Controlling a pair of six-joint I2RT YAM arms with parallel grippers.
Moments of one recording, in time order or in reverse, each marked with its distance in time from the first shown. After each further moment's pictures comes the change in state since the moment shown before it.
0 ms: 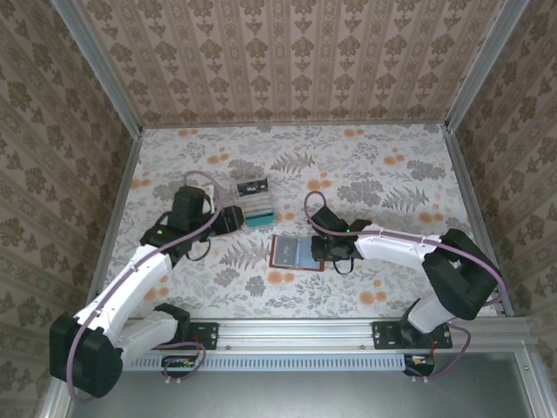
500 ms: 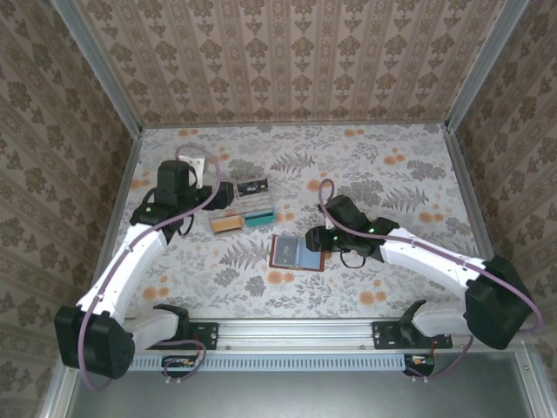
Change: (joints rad) left arm 0.197 0.080 0.195 -0.031 -0.108 0.385; right arm -0.029 -0.211 0.009 0.008 -0.142 -0.126
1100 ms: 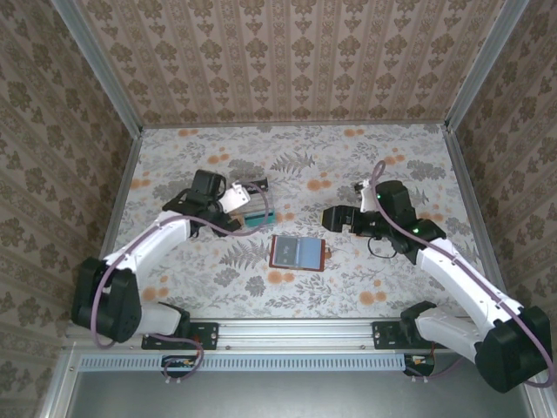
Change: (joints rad) left arm -0.126 0.231 -0.018 0.017 -0.148 0.887; right arm -0.332 -0.278 -0.063 0.050 -0.354 -0.067
